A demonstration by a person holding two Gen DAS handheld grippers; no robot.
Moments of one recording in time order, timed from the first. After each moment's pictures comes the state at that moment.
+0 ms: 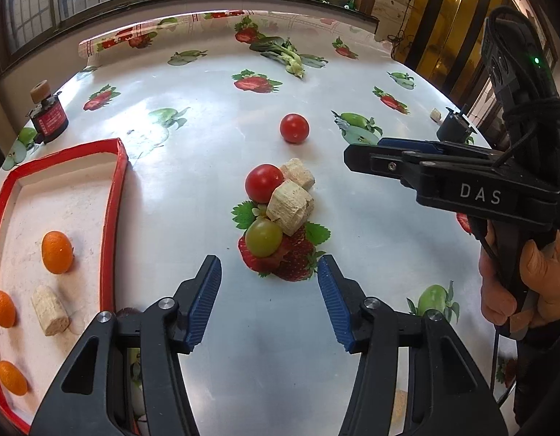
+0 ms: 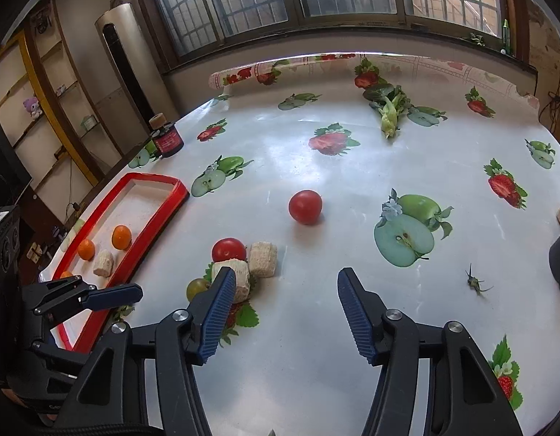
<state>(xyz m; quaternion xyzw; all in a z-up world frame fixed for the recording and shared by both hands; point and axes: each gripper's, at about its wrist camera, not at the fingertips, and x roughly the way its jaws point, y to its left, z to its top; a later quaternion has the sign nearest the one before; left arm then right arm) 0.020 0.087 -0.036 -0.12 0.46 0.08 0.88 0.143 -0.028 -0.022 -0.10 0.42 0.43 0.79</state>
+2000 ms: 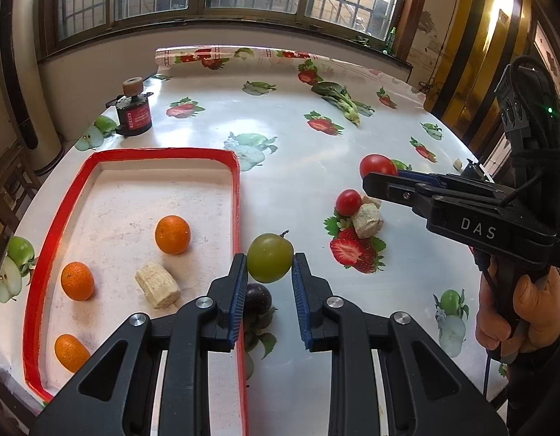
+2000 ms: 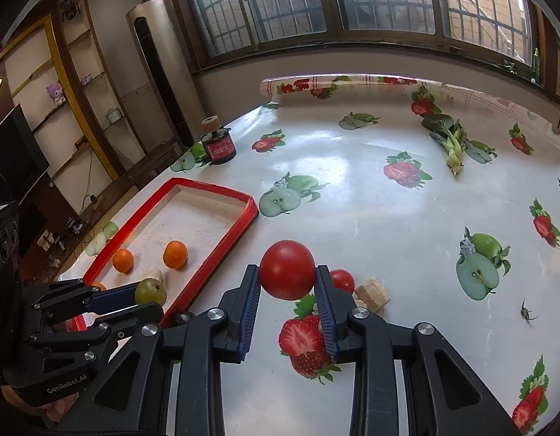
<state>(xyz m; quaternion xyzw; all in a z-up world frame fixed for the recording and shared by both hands) -0.061 0.151 0.000 -0.15 0.40 0.15 0.89 0.075 0.036 0.006 -0.12 0.38 0.48 0.79</state>
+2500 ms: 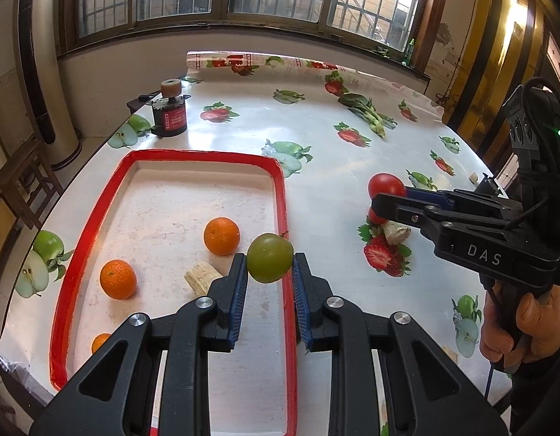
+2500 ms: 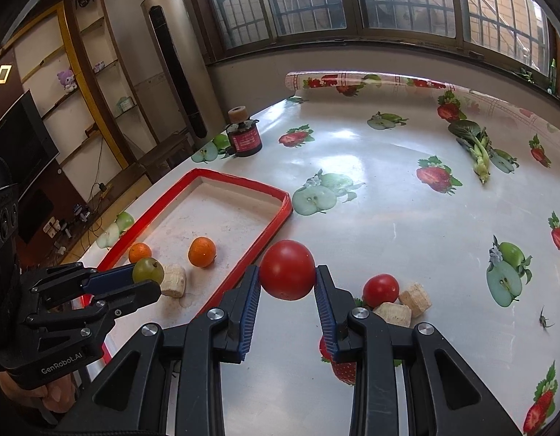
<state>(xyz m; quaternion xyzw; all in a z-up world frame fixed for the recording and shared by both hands) -0.084 0.177 0.004 -0.15 0.38 0.18 0.89 0.051 0.065 0.004 -0.13 0.38 0.50 0.77</state>
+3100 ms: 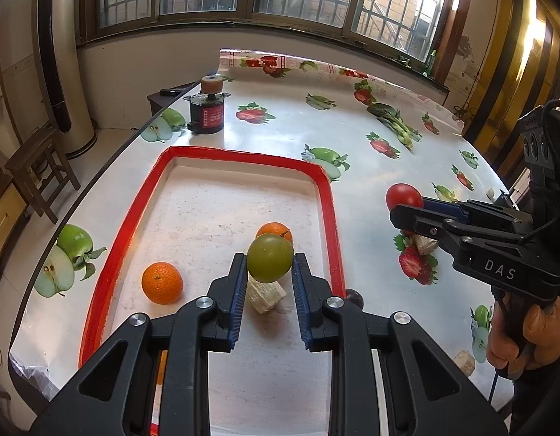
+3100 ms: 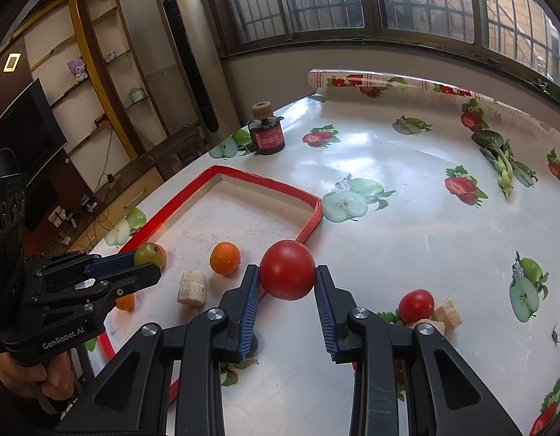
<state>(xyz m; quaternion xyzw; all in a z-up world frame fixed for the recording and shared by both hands) -0.099 0.218 0.002 -0.17 0.38 0.21 0.88 0.036 0.095 0.003 -0.15 0.38 0.52 0.76</state>
